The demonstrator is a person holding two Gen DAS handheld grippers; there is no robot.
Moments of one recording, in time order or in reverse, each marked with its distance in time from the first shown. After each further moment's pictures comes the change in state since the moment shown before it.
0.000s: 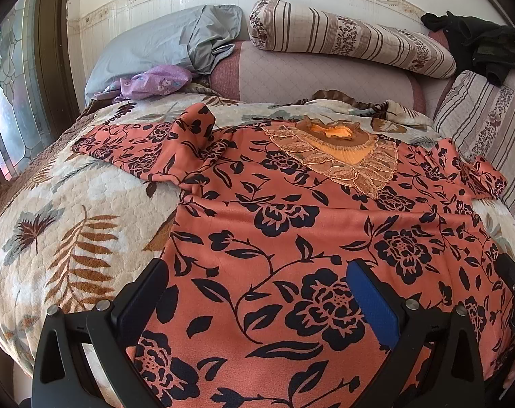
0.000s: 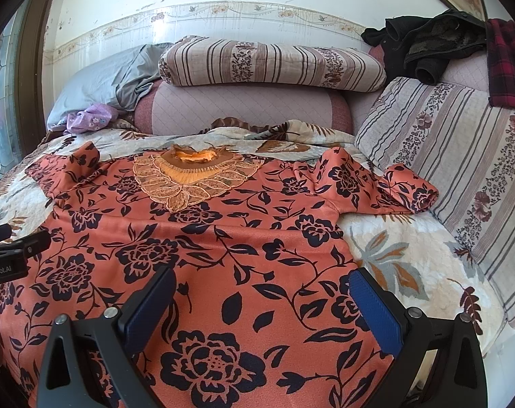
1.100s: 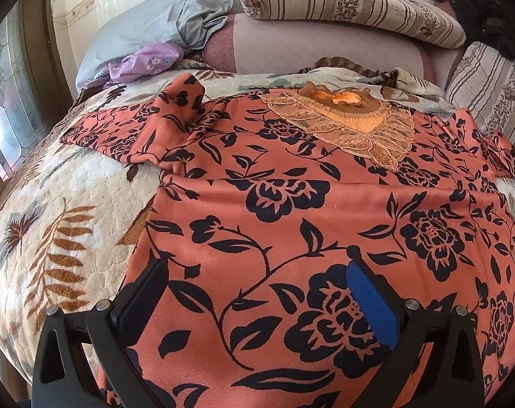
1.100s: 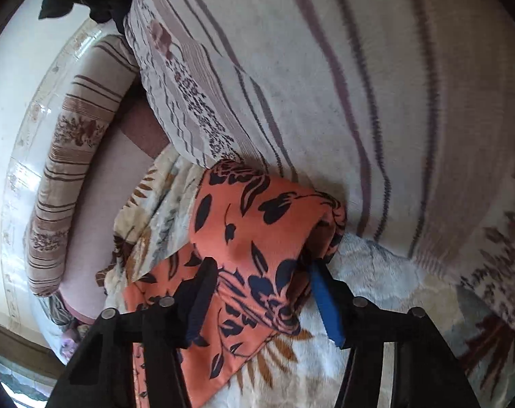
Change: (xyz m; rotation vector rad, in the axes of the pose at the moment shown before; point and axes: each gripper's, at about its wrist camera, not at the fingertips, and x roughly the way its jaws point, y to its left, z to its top) left arm 0.049 -0.013 -0.008 0.102 0.149 0.090; right arm 0.255 -0.353 0.084 0.930 0.264 0.053
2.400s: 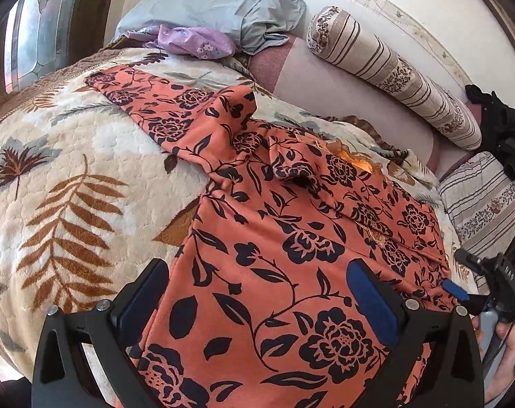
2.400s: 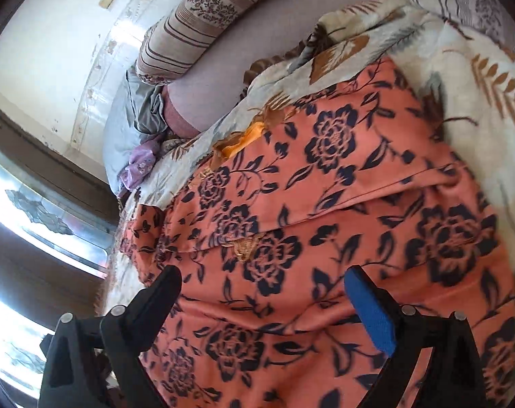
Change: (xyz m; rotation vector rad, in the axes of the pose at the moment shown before) left arm -0.022 0.078 0.012 -0.398 -0.019 -0.217; right arm -0.017 0.166 -0.263 -0.485 0.312 0.385
